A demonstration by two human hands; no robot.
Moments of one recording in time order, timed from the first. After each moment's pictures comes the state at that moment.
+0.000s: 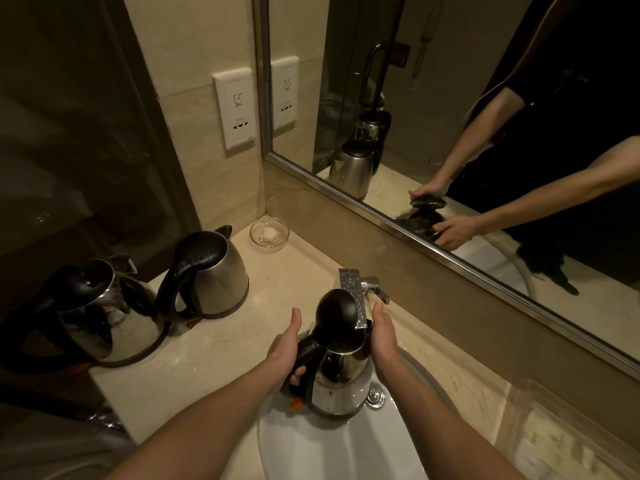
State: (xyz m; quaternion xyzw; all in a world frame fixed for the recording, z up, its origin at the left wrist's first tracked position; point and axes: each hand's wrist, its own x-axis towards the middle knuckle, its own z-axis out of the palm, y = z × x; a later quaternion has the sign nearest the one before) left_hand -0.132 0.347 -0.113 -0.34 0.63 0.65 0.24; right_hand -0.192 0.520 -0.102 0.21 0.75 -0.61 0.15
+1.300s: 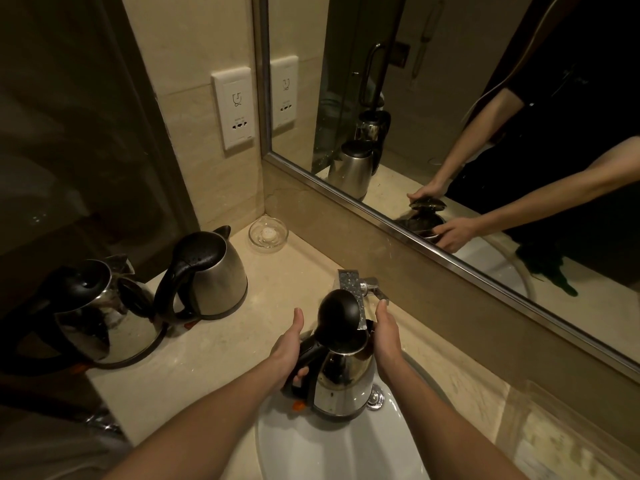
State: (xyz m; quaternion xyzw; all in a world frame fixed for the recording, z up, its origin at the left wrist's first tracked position) left_hand -0.140 0.350 -0.110 -0.34 0.62 0.65 0.28; right_hand -0.201 0.526 -0.111 0.24 0.73 -0.62 0.14
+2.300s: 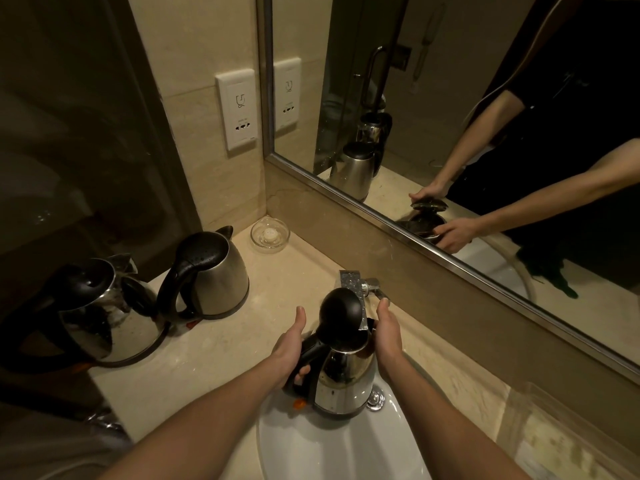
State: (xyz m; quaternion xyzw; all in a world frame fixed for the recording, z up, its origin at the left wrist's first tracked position) left_hand -0.139 0.349 -0.106 -0.33 0.62 0.66 0.28; right_hand -0.203 0.525 -0.108 0.23 0.74 -0.62 0.13
